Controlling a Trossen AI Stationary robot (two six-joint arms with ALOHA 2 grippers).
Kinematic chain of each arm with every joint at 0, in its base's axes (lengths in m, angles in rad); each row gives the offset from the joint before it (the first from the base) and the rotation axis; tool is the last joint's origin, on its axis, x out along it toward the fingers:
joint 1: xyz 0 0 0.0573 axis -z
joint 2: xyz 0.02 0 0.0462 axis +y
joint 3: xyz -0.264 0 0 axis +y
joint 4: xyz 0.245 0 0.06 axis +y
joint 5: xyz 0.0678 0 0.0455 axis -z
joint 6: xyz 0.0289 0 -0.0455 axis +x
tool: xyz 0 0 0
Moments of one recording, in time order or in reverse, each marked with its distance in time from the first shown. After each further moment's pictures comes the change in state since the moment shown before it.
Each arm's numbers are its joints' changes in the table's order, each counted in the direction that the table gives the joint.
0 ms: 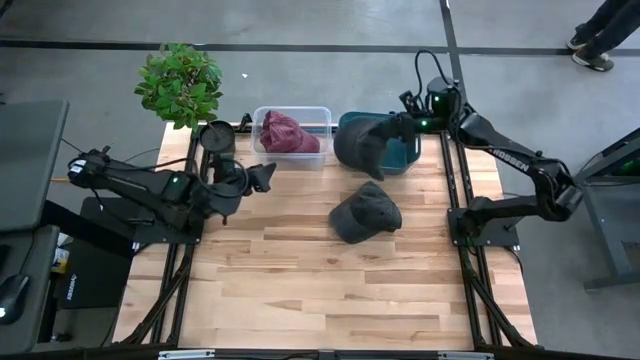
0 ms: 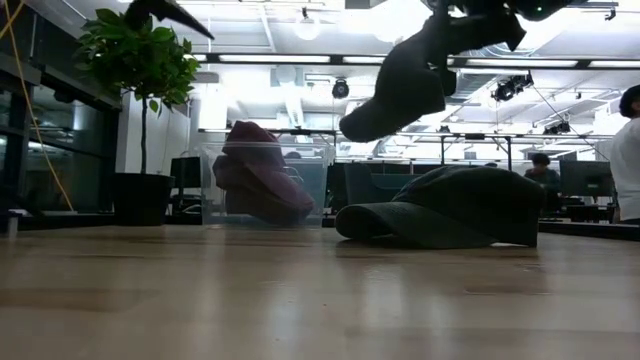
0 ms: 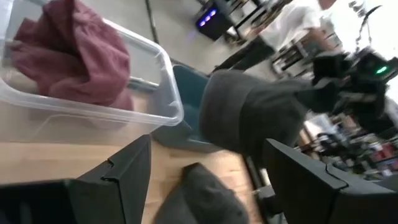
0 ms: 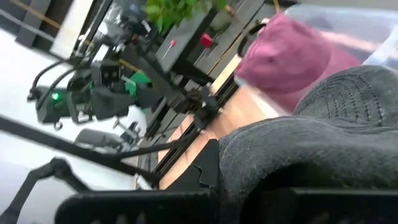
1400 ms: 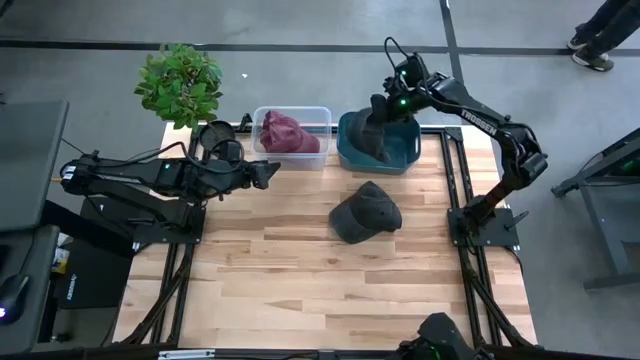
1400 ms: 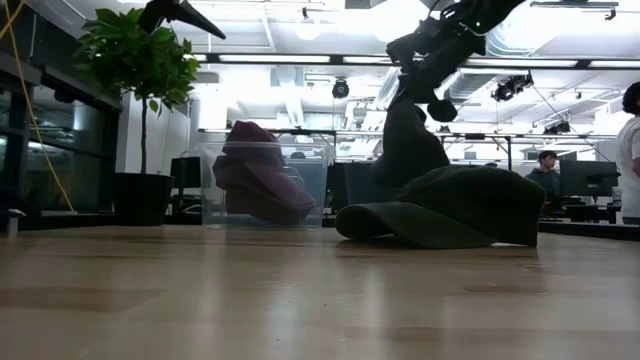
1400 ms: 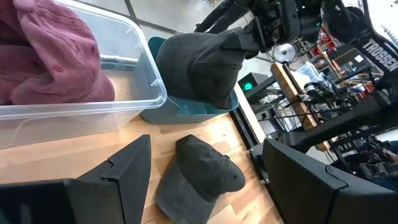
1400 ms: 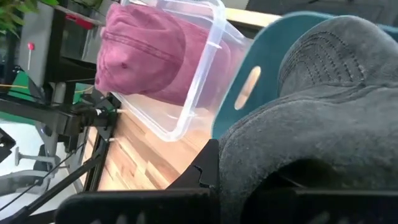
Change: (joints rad) left arm -0.150 -0.067 0.000 -0.062 0.335 0.264; right arm 0.075 0.376 -0.419 0.588 0.255 -0.102
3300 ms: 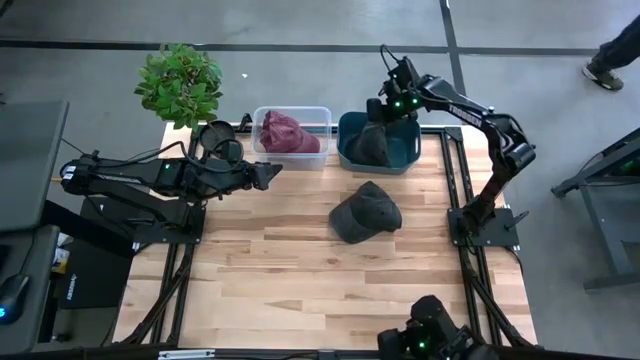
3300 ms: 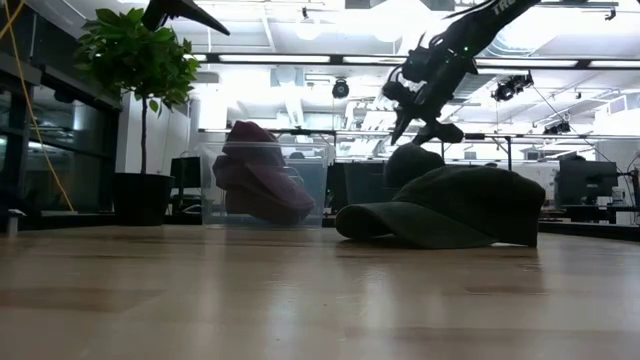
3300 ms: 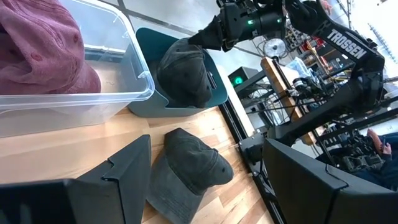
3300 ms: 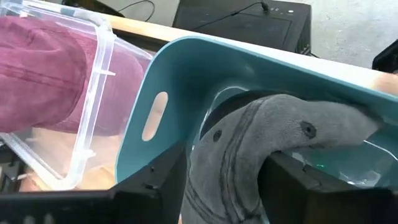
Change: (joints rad) left arm 0.000 0.001 0.000 -0.031 0.045 -0.007; right arm 0.042 0.118 0.001 0.016 0.220 -0.078
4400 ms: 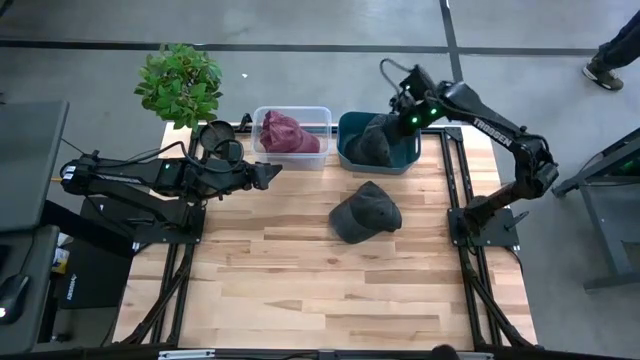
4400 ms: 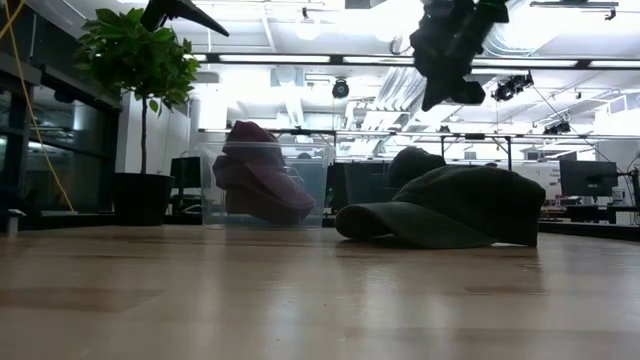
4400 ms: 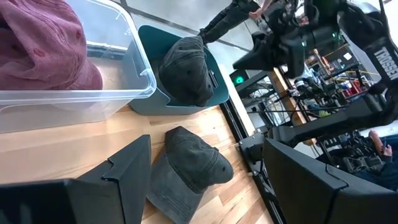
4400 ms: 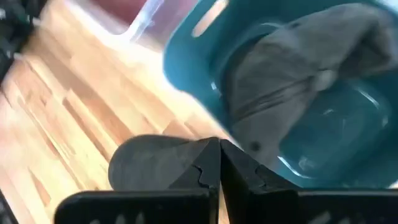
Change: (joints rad) left arm 0.000 0.000 0.000 0.010 0.003 -0.019; right arm -0.134 -0.234 -0.001 0.320 0.010 -0.266
